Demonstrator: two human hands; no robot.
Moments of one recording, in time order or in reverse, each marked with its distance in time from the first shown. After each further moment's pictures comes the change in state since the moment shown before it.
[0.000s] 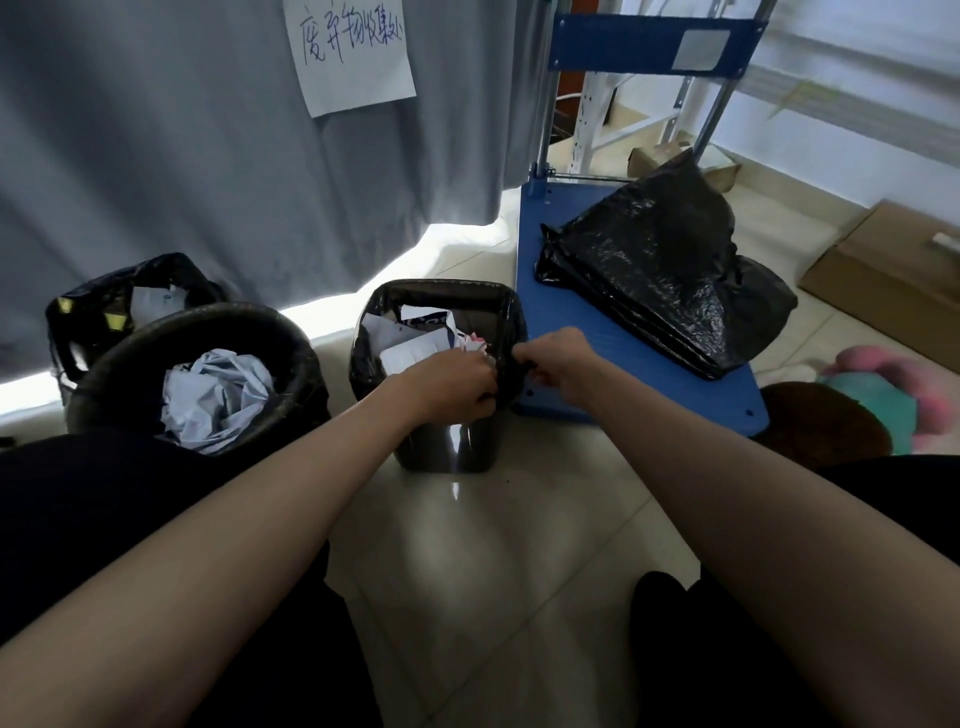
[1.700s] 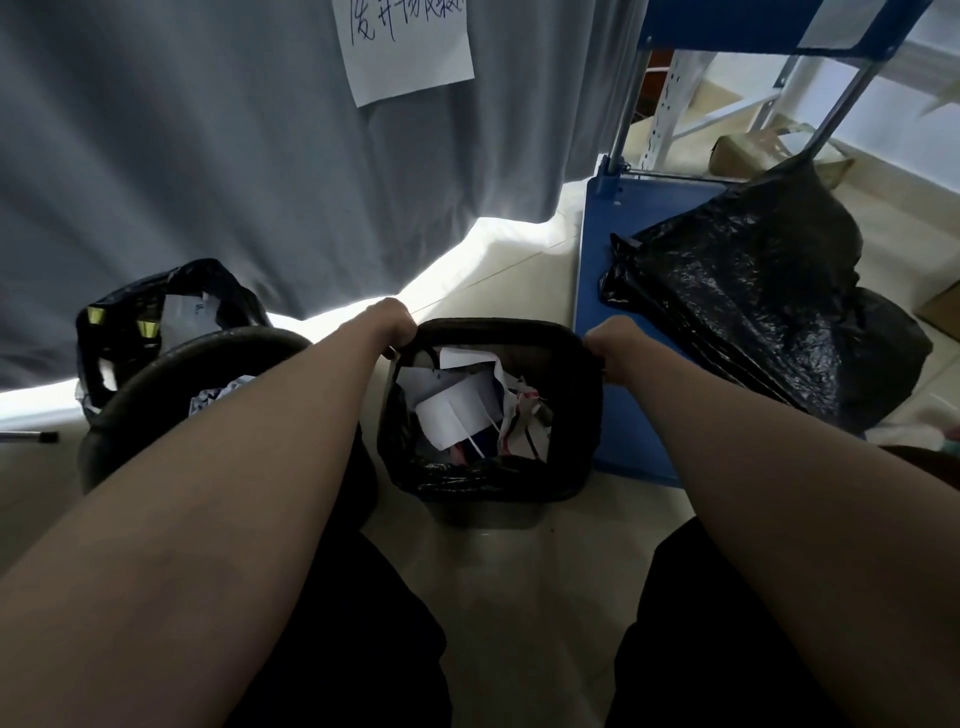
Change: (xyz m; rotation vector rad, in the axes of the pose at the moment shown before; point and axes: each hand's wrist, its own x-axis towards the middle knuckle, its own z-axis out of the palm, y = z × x) left_hand 0.014 -0.165 -0.031 -0.619 -0.185 -1.101; right_hand 0.150 -0.044 0.020 -0.310 0.076 0.040
